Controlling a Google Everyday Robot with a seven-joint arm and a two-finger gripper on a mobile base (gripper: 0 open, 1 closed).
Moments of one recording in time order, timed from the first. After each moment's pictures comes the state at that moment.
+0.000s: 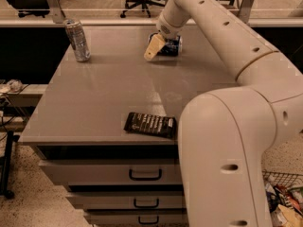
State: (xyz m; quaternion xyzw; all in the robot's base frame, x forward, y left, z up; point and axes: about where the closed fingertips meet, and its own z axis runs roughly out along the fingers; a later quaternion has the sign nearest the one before) arm 0.828 -0.040 0.855 -0.49 0.82 0.01 0.30
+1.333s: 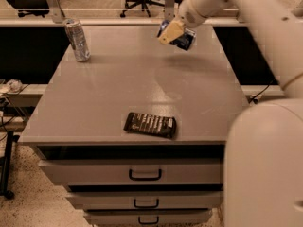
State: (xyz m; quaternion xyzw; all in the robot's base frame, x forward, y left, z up) arm 0.789 -0.073 0.921 -0.49 0.78 0.08 0.38
